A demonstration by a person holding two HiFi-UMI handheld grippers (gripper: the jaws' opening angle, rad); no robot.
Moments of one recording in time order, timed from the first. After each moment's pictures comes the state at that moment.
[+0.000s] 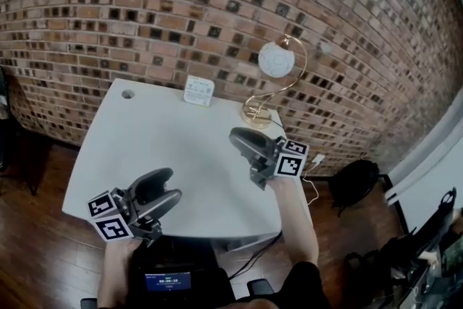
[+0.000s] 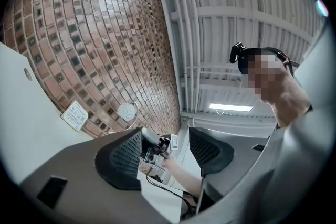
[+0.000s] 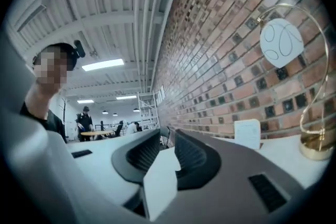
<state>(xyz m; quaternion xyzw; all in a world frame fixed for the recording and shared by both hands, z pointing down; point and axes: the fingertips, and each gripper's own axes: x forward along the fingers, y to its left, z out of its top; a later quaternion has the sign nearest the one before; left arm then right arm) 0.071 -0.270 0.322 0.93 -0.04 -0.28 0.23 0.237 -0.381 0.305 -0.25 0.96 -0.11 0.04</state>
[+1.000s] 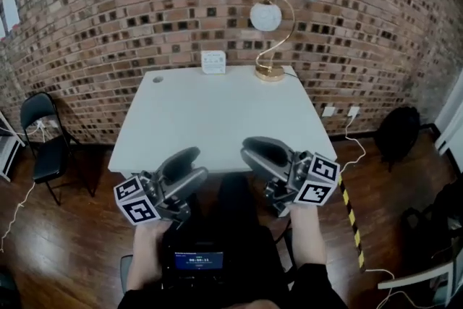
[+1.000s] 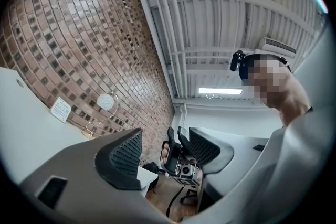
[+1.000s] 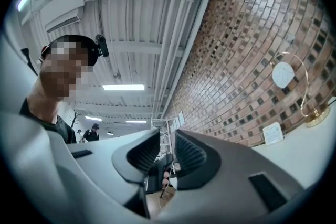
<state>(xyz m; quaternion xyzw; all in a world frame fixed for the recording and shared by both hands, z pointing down) 0.080 -0.097 0.303 0.96 -0.03 -0.22 0.19 0.173 -0.084 0.279 -0.23 0.95 -0.05 0.19</state>
